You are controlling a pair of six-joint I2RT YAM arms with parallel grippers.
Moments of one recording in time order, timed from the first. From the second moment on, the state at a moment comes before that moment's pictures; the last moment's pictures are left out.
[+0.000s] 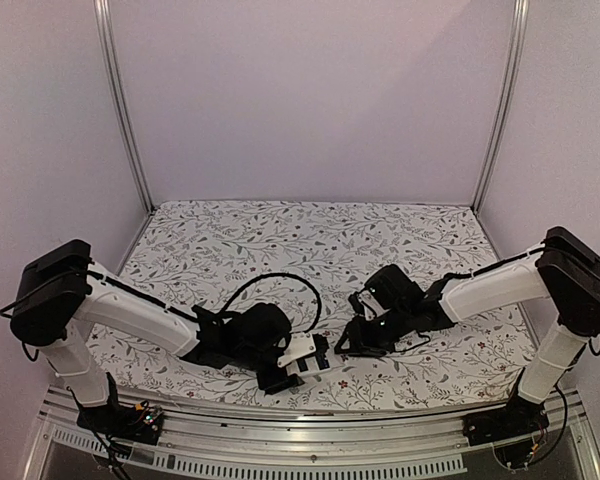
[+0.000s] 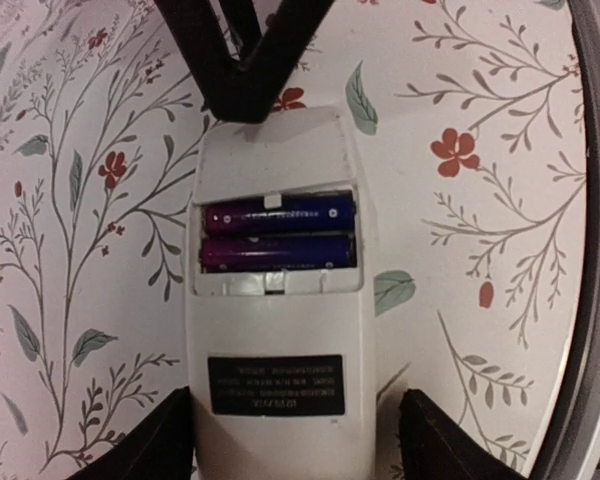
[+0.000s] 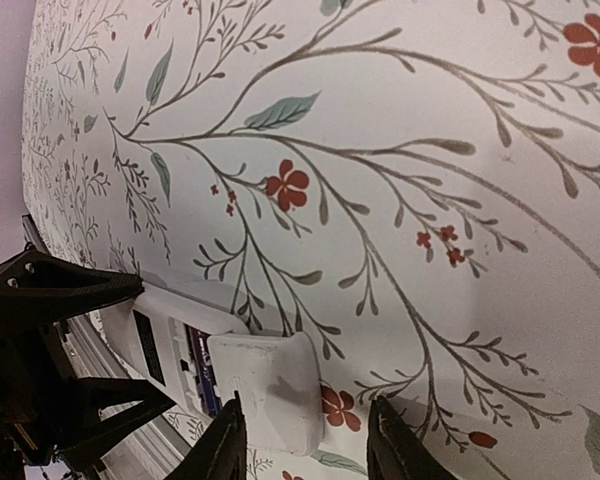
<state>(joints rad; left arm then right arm) -1.18 1.72 0.78 0.00 -0.02 0.19 0.89 1.72 0.81 -0.06 -0.36 0.82</state>
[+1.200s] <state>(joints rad) -1.18 1.72 0.79 0.00 -0.03 0.17 0.96 1.74 0.82 -0.04 -0.34 0.87</state>
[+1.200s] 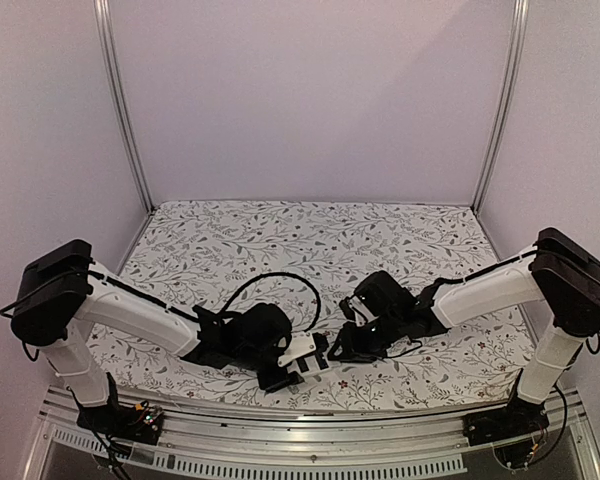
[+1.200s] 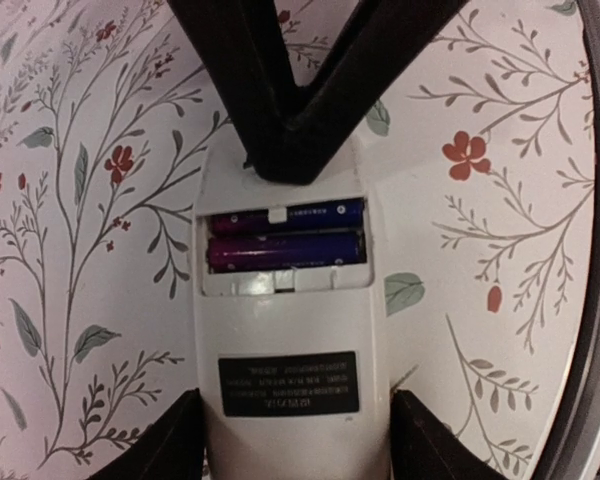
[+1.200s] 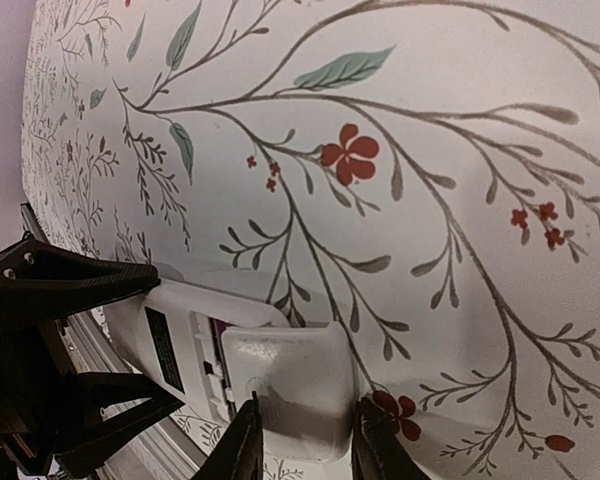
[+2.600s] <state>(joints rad) -1.18 1.73 0.78 0.02 -0.03 0.16 1.01 1.79 0.96 -0.21 -0.25 0.77</state>
